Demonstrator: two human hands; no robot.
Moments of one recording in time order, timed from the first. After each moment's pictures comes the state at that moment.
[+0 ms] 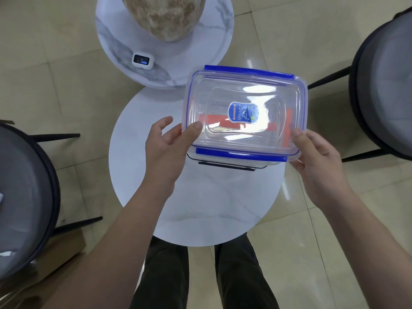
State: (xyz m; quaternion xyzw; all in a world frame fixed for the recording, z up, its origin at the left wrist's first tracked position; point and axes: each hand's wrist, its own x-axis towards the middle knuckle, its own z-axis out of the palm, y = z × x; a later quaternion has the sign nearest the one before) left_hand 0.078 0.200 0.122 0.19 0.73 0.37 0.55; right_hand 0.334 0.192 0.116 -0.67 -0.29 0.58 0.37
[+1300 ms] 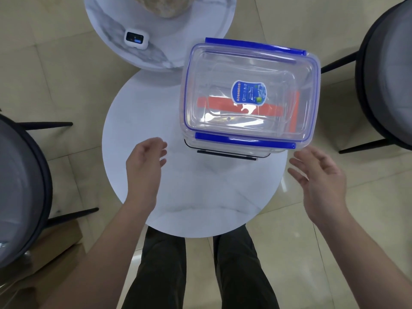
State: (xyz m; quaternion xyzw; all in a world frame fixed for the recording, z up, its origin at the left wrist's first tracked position) left_hand 0.046 0.146 0.070 0.14 0.77 0.36 0.50; right_hand 0.345 0.140 0.074 -0.77 -0.16 0.49 0.39
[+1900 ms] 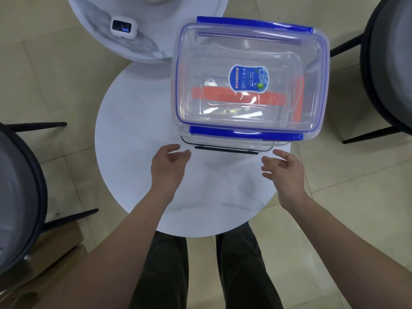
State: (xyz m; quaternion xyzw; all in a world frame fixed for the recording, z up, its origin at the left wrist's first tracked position) left_hand 0.070 0.143 -0.006 0.19 0.78 0.24 0.54; right_hand 0.317 0.135 -0.003 -0.81 -0.17 0.50 0.26
